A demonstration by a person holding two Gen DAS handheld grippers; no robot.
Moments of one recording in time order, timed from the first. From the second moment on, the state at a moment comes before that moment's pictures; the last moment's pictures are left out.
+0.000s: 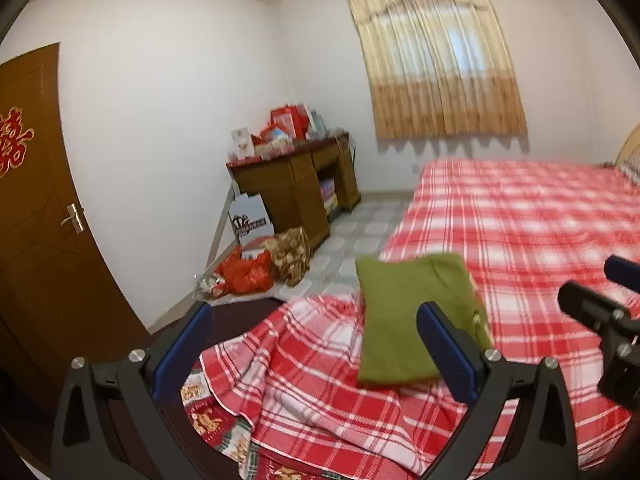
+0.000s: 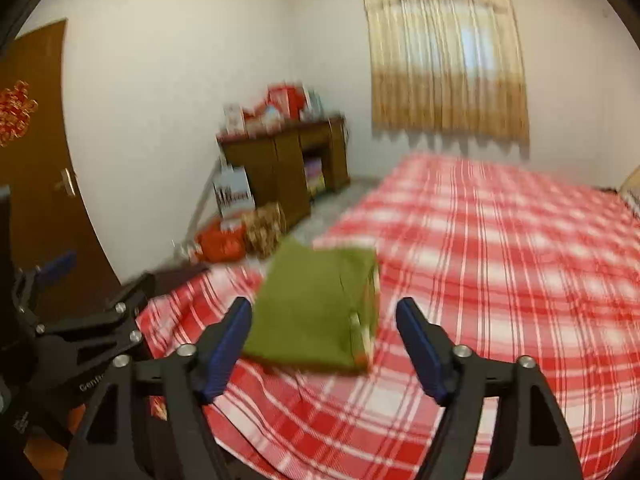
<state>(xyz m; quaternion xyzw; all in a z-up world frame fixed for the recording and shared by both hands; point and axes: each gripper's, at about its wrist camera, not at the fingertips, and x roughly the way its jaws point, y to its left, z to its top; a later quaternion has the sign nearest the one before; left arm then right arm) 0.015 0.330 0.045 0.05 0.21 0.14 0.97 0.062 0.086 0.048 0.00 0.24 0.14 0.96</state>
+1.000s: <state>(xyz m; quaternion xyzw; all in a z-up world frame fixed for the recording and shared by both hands) -0.010 0.311 0.057 0.04 0.18 0.12 0.98 0.006 0.077 0.064 0.04 0.10 0.09 0.99</state>
